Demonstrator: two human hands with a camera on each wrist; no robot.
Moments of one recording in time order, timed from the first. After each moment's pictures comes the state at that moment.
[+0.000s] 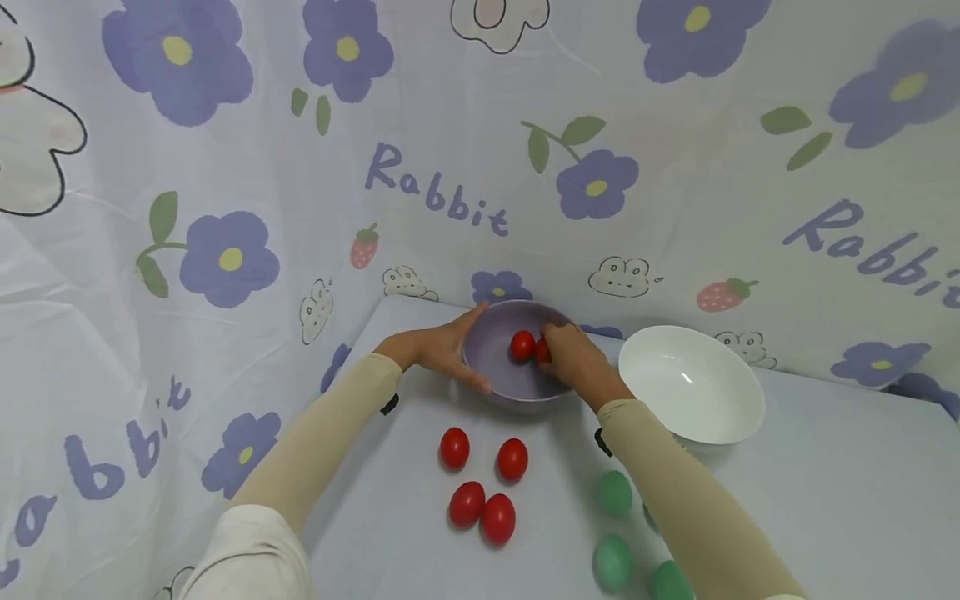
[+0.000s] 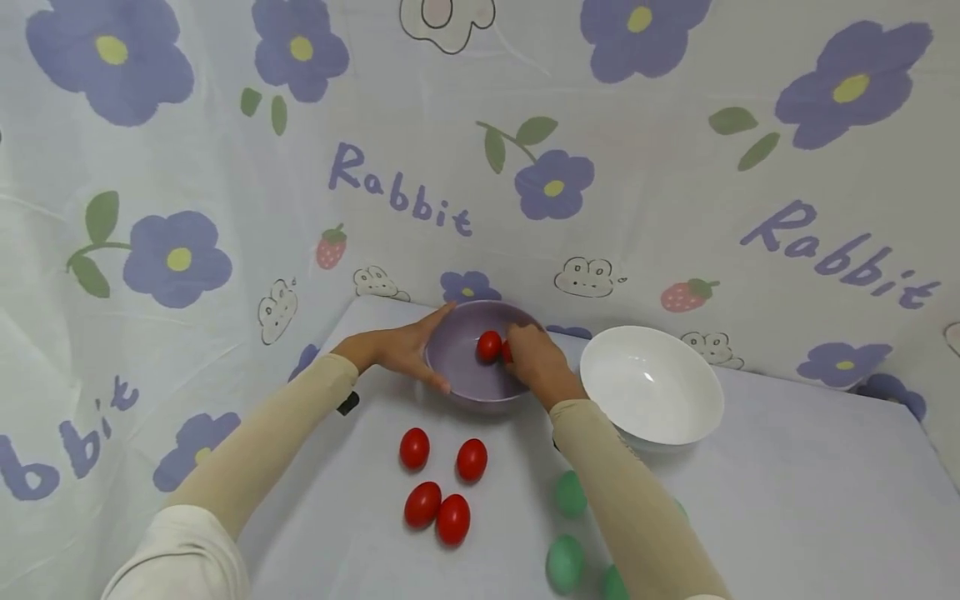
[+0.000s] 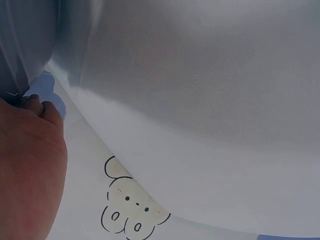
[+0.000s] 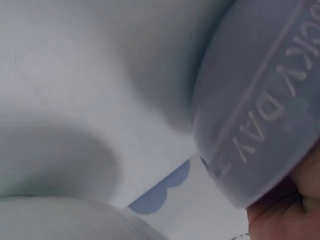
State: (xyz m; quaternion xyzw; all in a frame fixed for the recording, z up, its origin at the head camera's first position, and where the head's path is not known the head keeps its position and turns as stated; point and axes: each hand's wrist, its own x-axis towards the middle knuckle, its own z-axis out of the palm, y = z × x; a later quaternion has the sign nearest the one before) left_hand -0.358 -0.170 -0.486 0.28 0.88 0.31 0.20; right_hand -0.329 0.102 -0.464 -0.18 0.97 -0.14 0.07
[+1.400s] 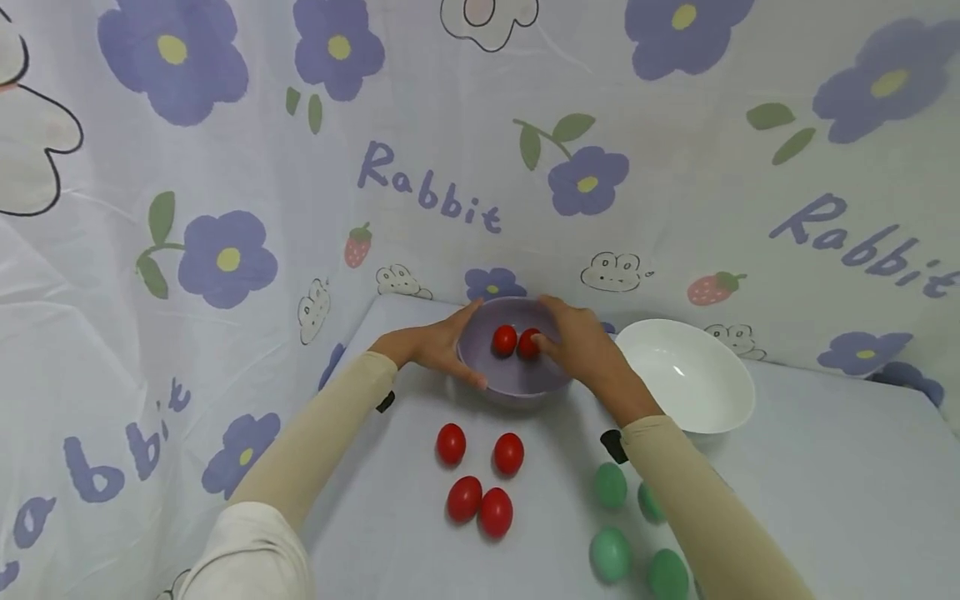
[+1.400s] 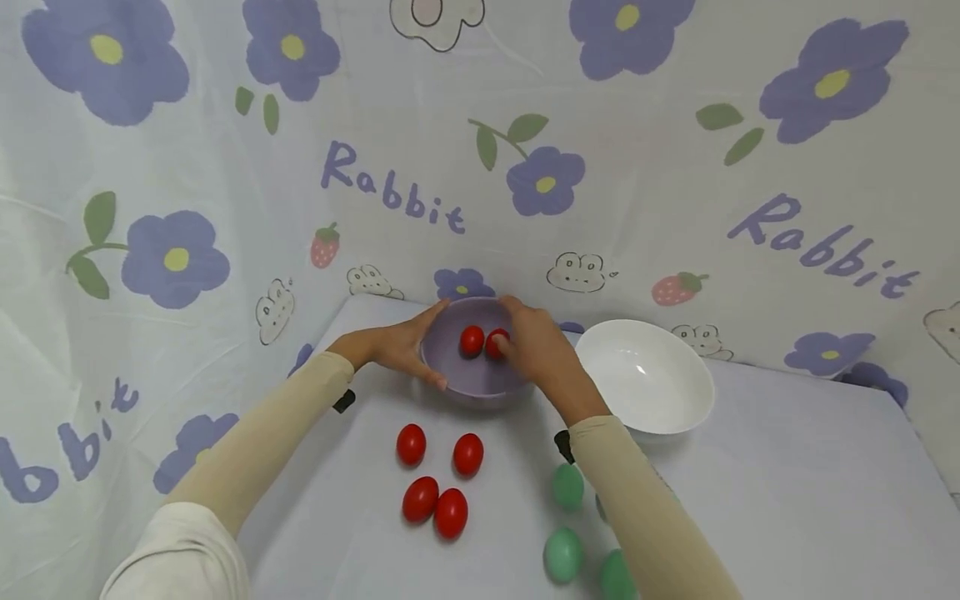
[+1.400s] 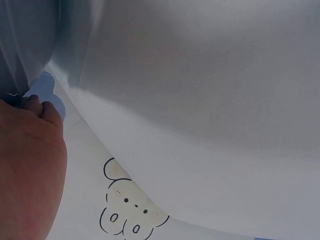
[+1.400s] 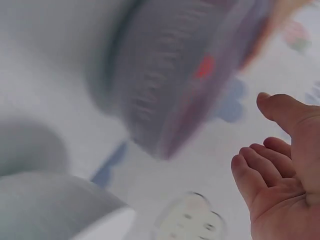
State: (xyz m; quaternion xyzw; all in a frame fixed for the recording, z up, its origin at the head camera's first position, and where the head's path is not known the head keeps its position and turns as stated) left_hand -0.358 -0.169 -0.487 0.28 0.89 0.30 0.20; right_hand -0.291 0.112 -0.417 -0.17 0.95 -0.25 -0.01
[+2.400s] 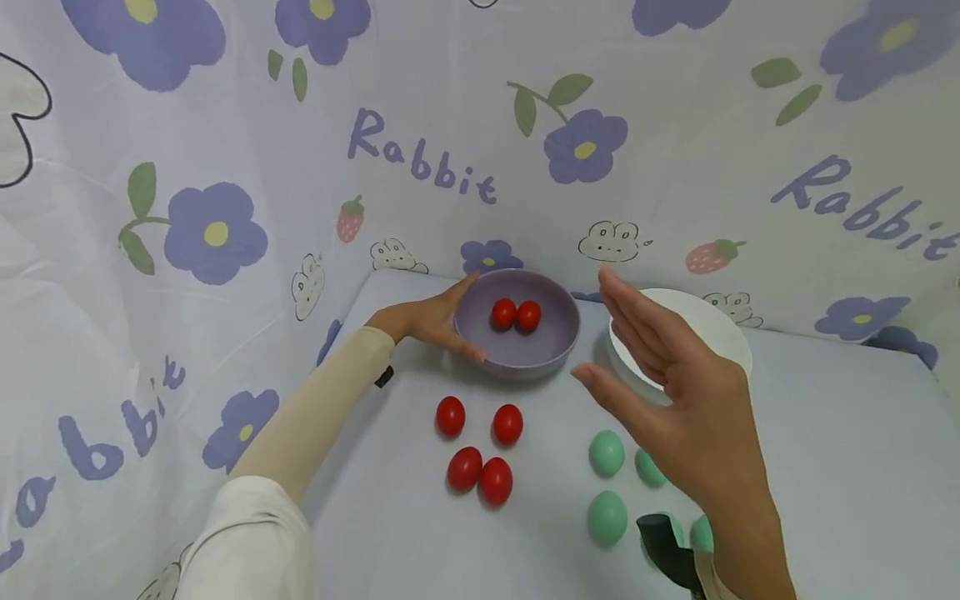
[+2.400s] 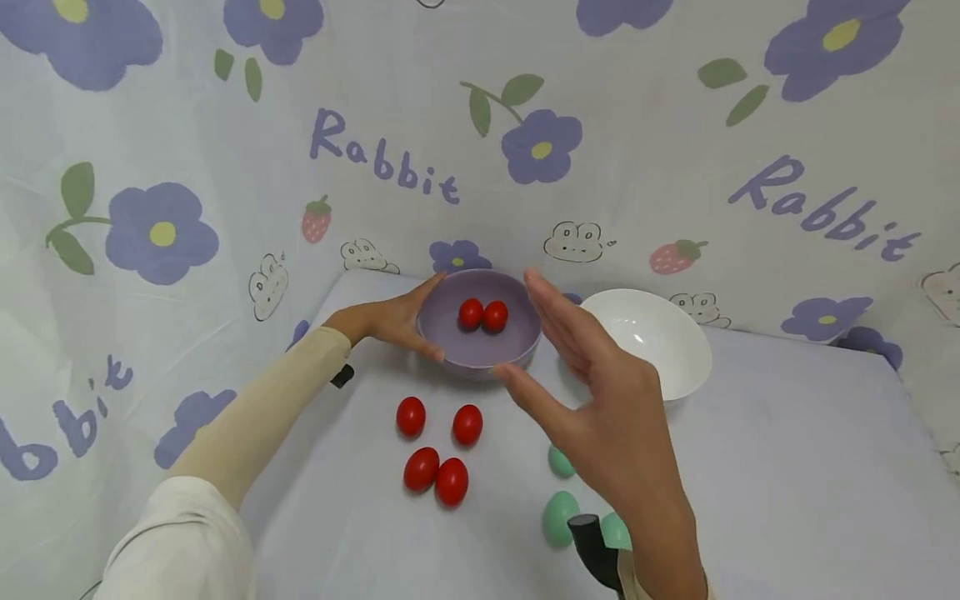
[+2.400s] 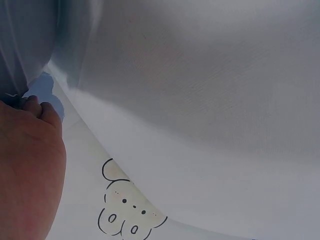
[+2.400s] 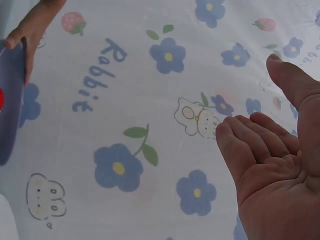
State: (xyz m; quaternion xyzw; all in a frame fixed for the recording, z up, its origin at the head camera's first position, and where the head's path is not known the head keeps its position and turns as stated) left_hand -0.361 -0.169 -0.490 0.30 0.89 0.30 0.19; right_hand -0.086 0.130 -0.300 -0.26 0.81 -0.48 -0.23
